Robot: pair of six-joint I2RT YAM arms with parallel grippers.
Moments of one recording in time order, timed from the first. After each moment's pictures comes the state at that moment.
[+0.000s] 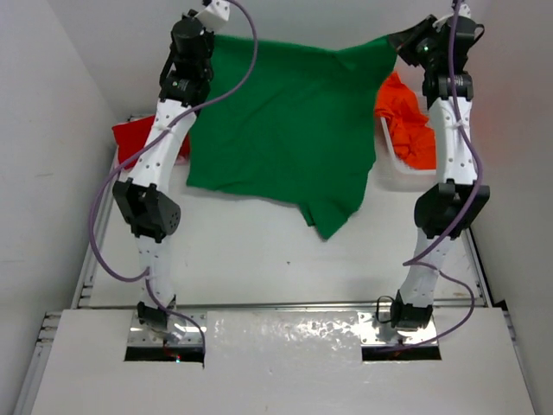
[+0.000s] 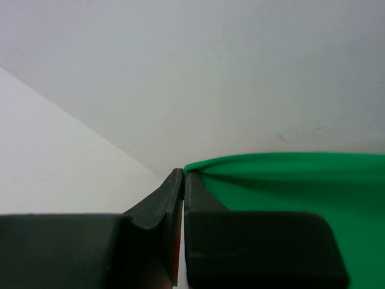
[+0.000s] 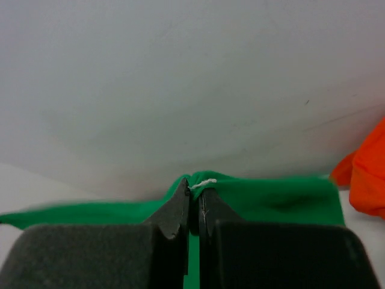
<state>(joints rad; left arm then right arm) -0.25 2.13 2.46 -0.25 -0.54 0.69 -0.10 2.10 2.35 -0.28 -0.32 0.69</state>
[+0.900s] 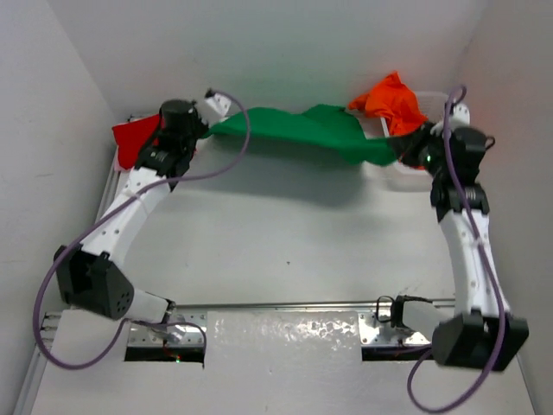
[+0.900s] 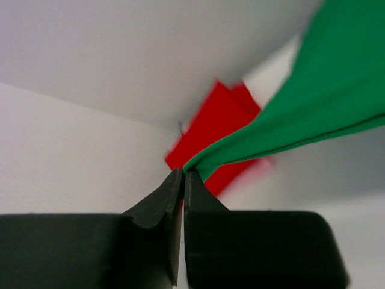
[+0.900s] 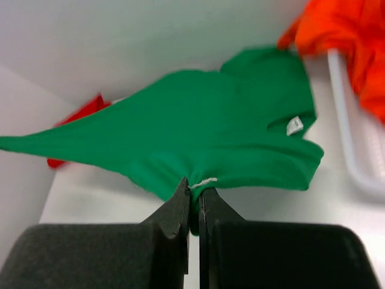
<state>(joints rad) -0.27 1.46 1.42 -0.21 -0.35 0.74 -0.14 1.17 1.12 -0.15 -0.39 0.43</state>
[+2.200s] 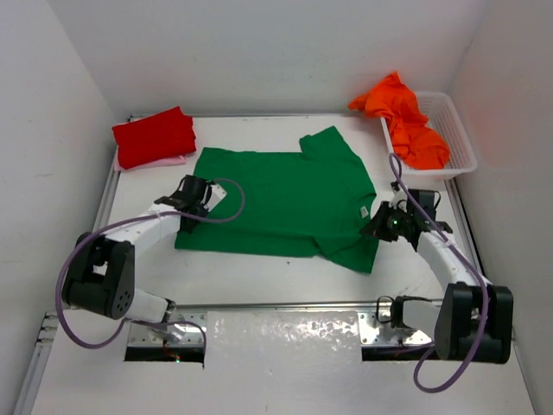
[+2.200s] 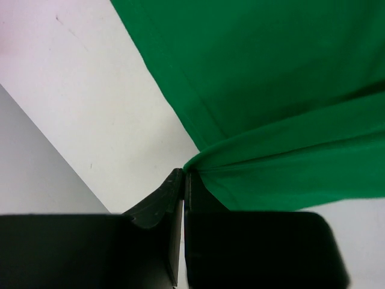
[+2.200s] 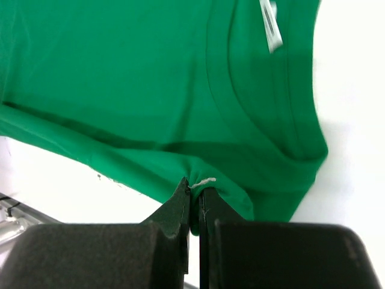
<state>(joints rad) -0.26 1.39 0.75 -0.45 -0.33 0.55 -0.11 1.12 0.50 -0.32 -0.50 0.28</state>
